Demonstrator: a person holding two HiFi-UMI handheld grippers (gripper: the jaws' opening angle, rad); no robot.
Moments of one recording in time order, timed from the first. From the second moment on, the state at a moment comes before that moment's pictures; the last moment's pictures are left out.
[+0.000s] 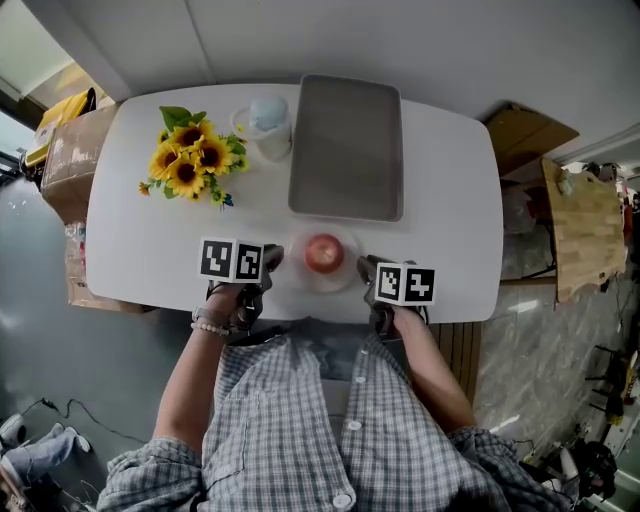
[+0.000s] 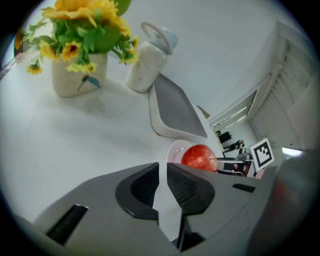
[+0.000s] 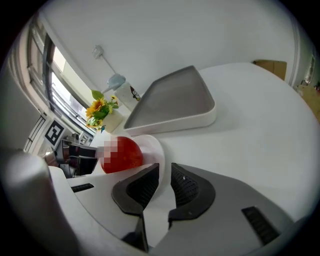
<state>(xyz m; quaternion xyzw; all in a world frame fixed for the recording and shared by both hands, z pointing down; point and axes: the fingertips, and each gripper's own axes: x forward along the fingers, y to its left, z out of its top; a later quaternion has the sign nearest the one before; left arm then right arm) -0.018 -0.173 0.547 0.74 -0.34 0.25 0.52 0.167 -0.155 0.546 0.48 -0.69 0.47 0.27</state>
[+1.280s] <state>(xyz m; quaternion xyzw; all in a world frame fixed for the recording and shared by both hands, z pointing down) 0.000 -0.189 0.296 0.90 -0.41 0.15 0.06 0.097 -0.181 0.275 0.46 -0.88 0.05 0.09</state>
